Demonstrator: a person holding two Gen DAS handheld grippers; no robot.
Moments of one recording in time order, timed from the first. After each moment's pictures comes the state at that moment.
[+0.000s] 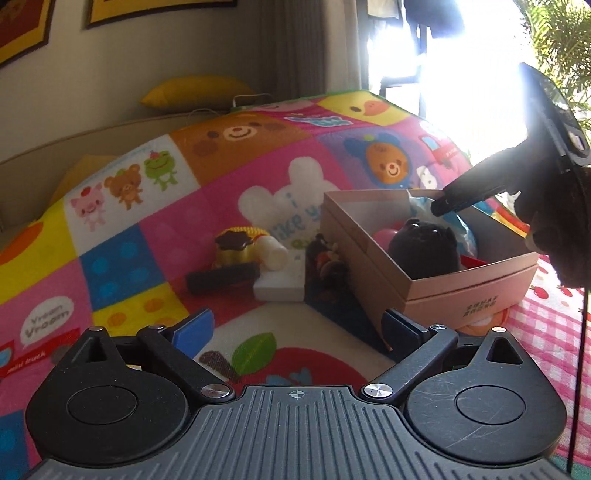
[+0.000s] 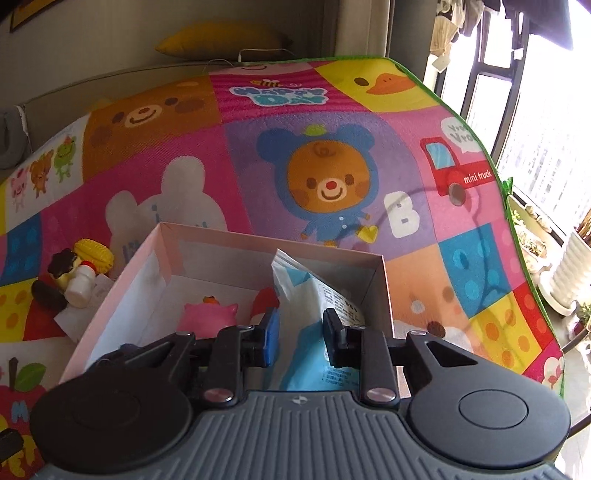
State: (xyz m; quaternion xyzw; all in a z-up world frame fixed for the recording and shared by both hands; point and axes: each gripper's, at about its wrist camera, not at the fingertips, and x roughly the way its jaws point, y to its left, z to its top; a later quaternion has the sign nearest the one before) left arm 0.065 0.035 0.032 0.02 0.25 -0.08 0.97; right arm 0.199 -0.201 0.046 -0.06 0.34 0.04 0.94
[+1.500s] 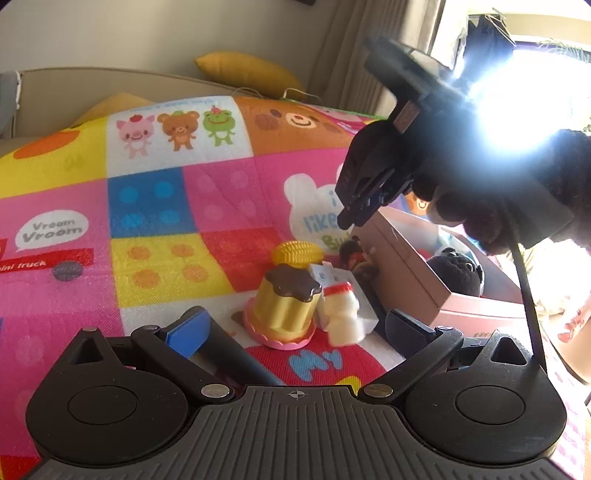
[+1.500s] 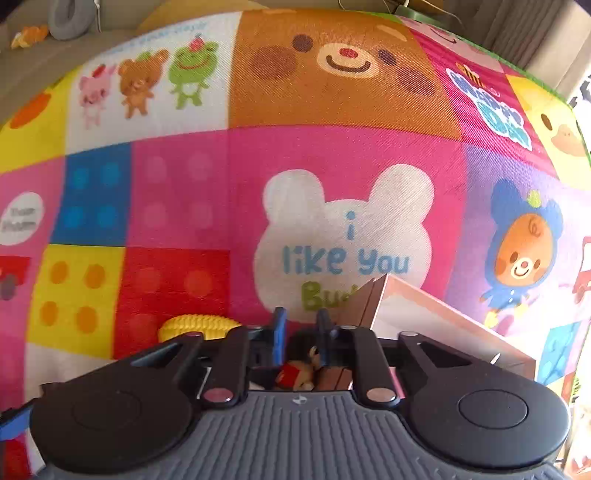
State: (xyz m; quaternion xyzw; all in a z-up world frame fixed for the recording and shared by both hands) left arm 0.055 0.091 0.006 -0.14 0.24 -0.08 0.96; right arm 0.277 -0.017 0.040 -0.21 0.48 0.10 0.85
